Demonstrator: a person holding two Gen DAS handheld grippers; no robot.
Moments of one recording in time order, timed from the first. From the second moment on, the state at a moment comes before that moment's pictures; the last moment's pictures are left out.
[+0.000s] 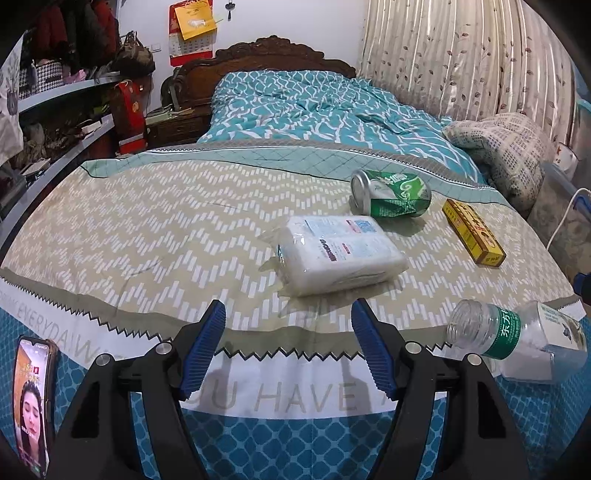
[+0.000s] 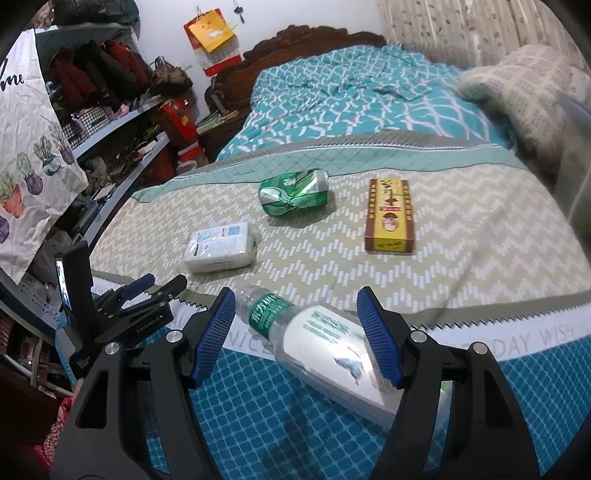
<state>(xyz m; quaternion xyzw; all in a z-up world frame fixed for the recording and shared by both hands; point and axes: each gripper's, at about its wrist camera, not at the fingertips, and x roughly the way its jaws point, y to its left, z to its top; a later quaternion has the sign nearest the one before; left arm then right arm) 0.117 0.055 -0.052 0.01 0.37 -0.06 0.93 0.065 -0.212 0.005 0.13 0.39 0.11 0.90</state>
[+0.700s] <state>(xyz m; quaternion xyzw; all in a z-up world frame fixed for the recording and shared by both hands) 0.124 0.064 -0.057 -0.02 0.39 -0.08 0.92 0.104 -0.183 -0.010 0.13 0.42 0.13 0.89</state>
